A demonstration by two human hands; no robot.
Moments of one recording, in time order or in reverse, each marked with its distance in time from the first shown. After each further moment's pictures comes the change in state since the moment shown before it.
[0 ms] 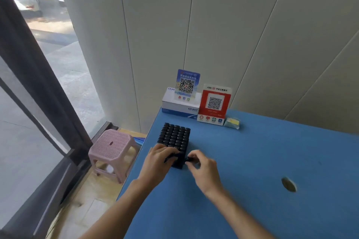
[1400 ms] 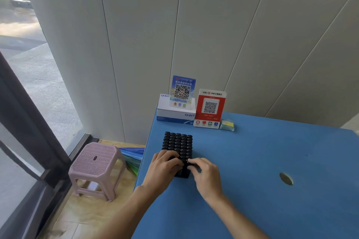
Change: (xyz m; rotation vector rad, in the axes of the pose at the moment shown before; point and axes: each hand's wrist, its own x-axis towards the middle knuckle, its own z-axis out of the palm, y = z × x) left_hand 0.015 -0.051 0.008 -0.013 -0.114 0.252; right_hand 0.009 -0.013 0.038 -0.194 0.213 0.035
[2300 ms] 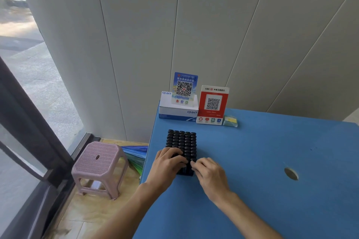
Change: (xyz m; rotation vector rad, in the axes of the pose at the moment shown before) left_hand 0.002 -0.005 -0.003 -0.032 -0.022 0.000; right_hand -0.004 0.004 0.000 -0.315 0.017 -0.341
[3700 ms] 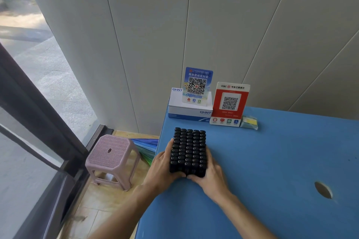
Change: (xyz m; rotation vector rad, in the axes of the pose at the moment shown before) left_hand 0.015 -0.043 -0.003 -0.198 -0.188 -0.397; right_hand 0.036 0.014 0.056 0.470 -0.298 0.479
